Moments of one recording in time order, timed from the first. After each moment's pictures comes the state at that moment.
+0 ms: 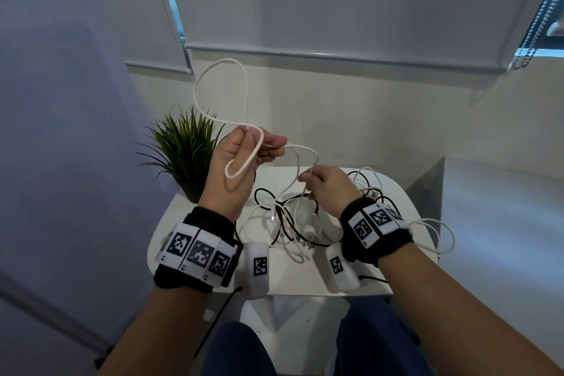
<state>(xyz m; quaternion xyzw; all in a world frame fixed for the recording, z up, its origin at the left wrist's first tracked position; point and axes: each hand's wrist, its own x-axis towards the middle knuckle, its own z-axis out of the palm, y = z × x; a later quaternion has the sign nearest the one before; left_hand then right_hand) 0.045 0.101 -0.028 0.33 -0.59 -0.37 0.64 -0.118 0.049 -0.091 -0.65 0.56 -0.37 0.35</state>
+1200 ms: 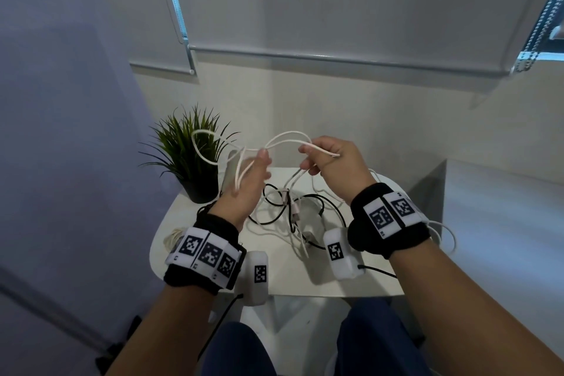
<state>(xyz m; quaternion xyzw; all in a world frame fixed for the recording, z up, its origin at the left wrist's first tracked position) 0.054 0.088 -0.066 0.54 -0.54 -0.40 0.51 -0.115 0.058 -0.047 -0.61 0.43 -0.52 0.40</state>
